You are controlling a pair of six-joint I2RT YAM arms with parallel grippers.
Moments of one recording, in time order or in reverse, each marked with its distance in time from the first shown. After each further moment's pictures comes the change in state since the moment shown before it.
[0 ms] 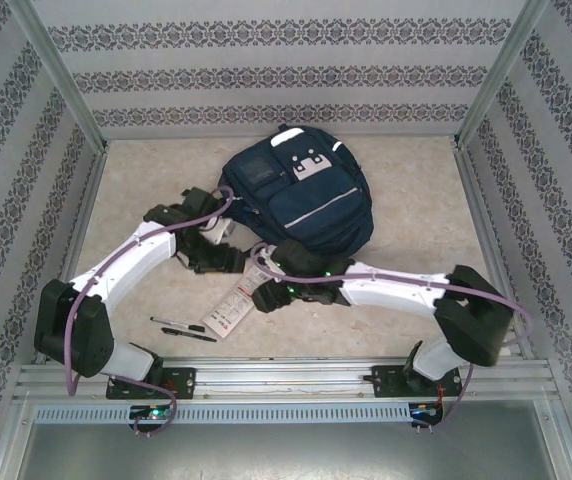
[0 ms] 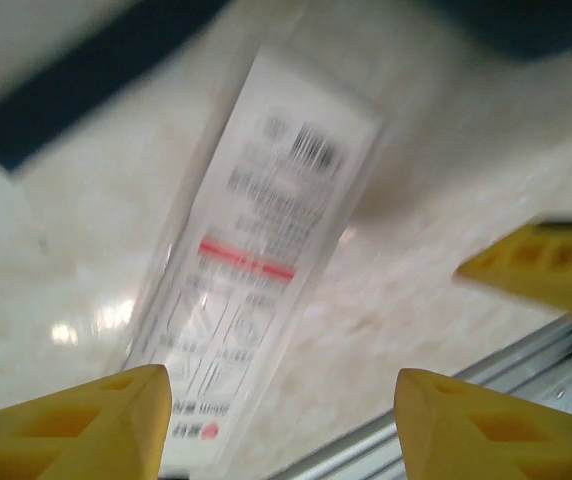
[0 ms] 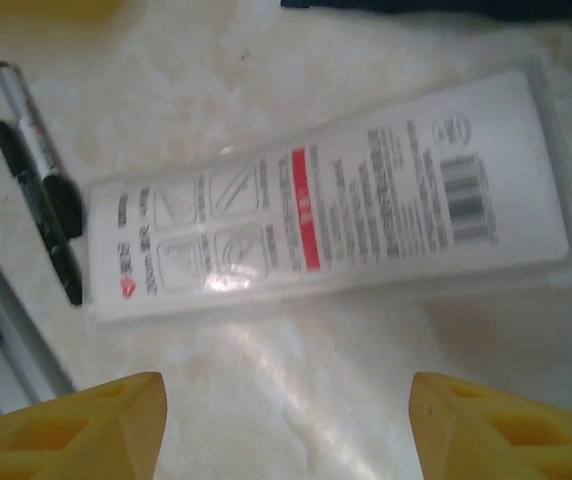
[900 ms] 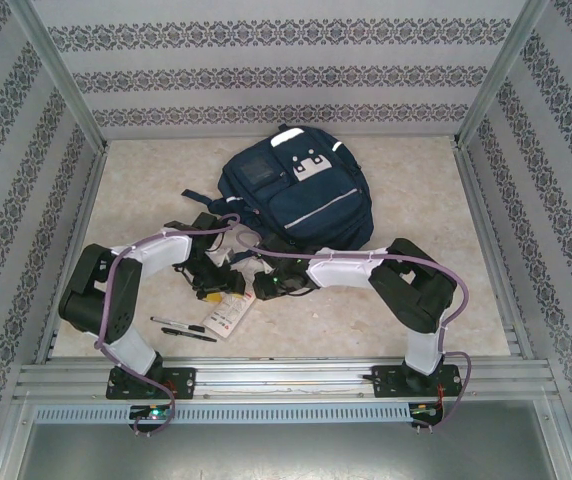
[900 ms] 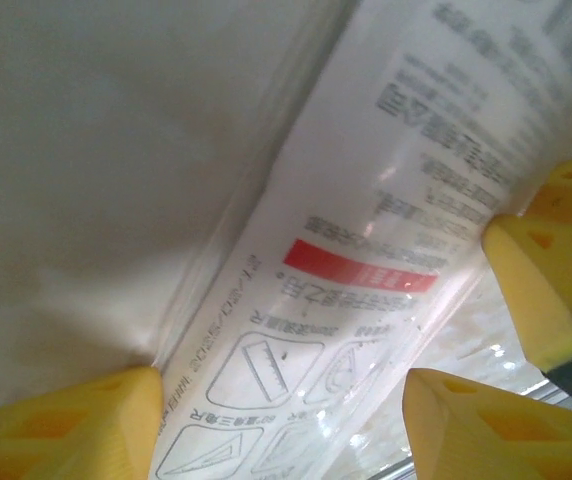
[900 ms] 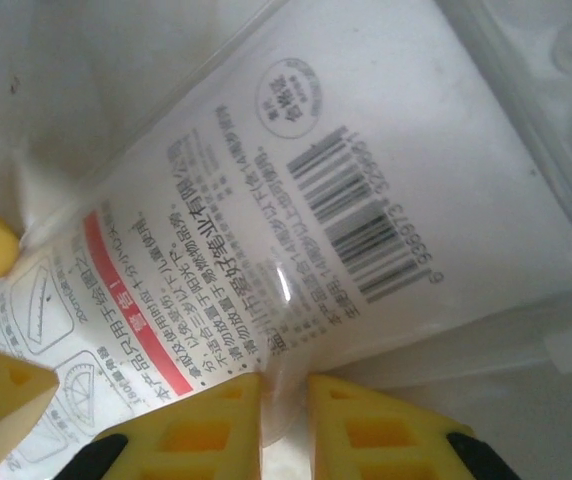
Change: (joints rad) left arm 0.033 0.204 -0.144 0.158 0.083 -0.012; right arm -0.069 0.306 0.117 0.030 -0.037 0.196
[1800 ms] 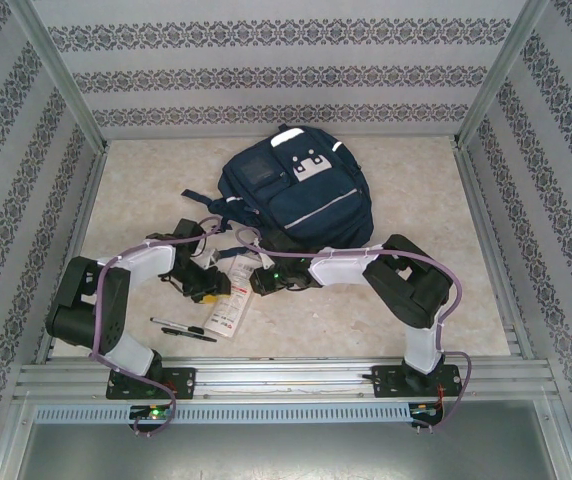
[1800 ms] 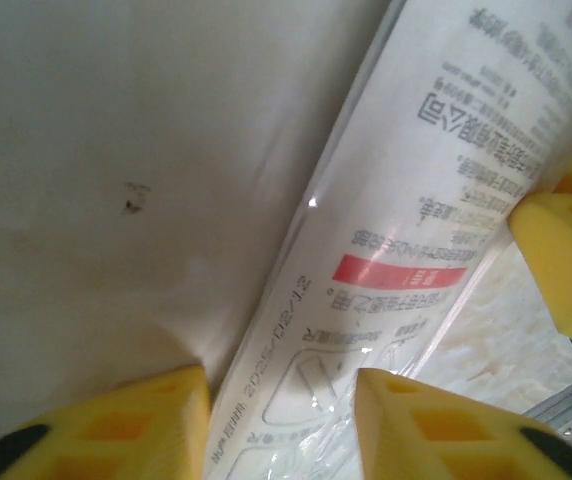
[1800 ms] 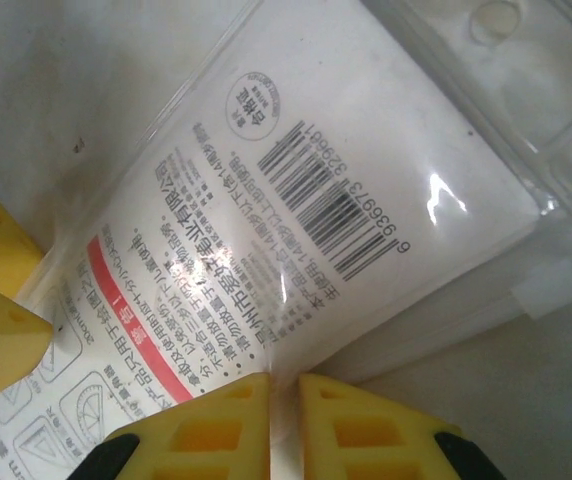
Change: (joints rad) left arm 0.104 -0.077 -0.150 0.145 0.058 -0.051; right arm -0.035 0.036 -0.032 0.183 -0.077 -0.093
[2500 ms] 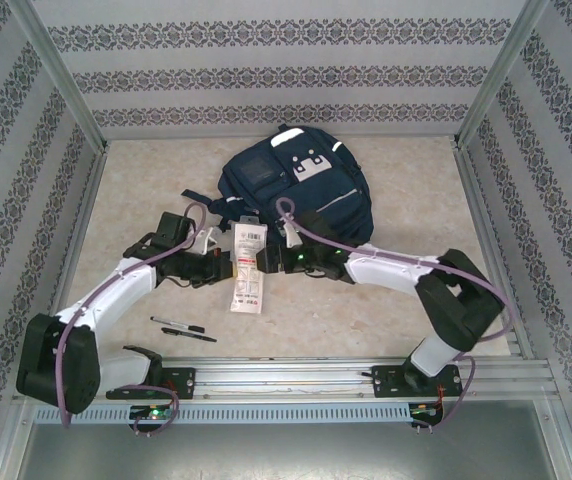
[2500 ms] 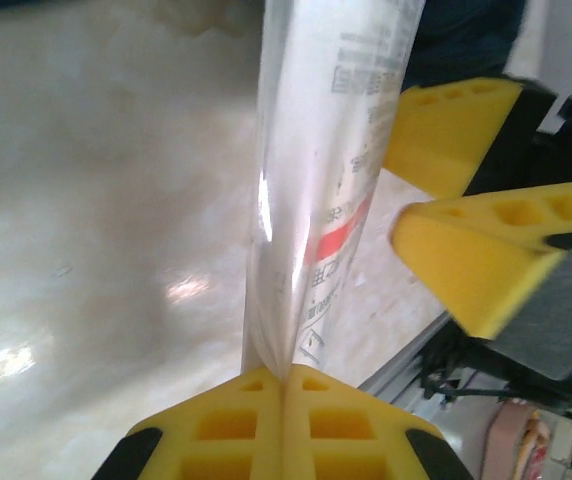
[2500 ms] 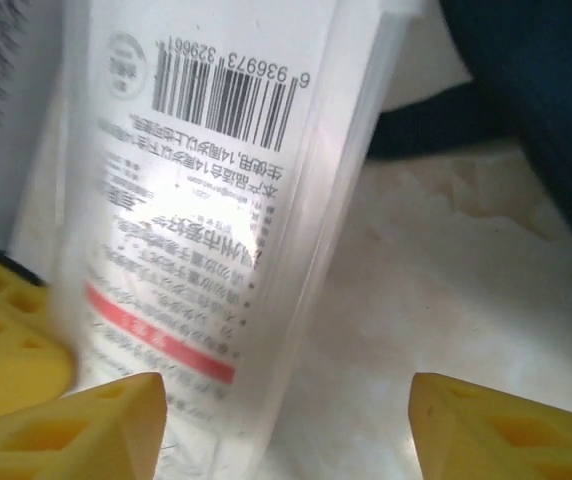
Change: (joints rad) left arm -0.016 -0.336 -0.035 0.171 0.183 -0.138; right arm -0.129 -0.302 -0.143 0.084 -0.134 0.151
